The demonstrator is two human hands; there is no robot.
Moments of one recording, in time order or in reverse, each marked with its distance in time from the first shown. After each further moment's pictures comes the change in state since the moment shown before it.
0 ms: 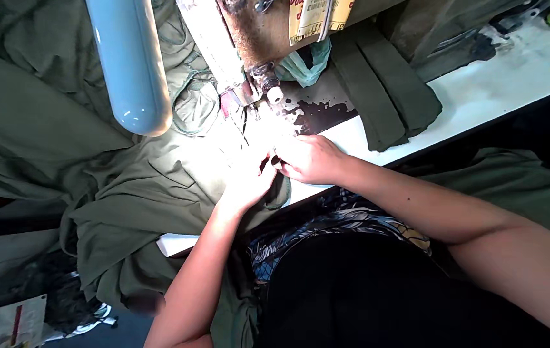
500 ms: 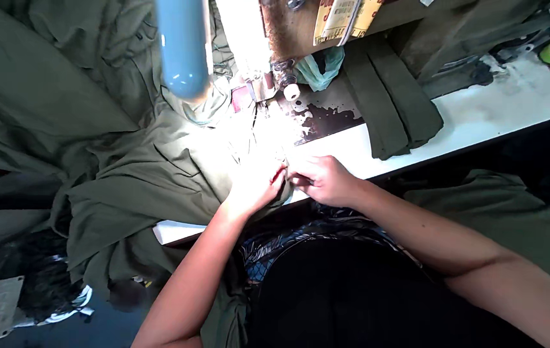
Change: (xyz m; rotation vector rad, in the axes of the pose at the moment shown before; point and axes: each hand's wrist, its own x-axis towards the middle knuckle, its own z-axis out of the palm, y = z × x) left_hand -0.017 0.007 0.009 0.236 -0.007 0.093; right_hand -0.021 -0.033 -0.016 0.352 -0.005 0.083
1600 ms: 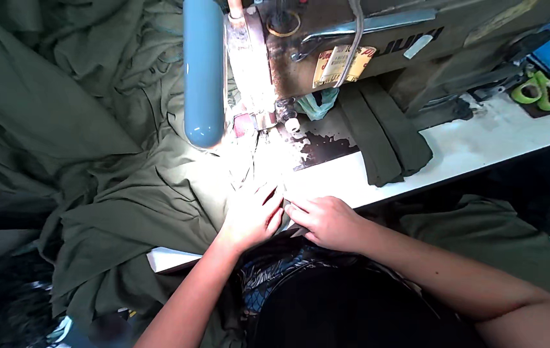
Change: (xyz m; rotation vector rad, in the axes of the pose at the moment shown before) left_hand -0.019 -0.022 0.014 0.226 0.156 0.248; right_hand -0.017 -0.011 0.004 -0.386 -0.268 -0.002
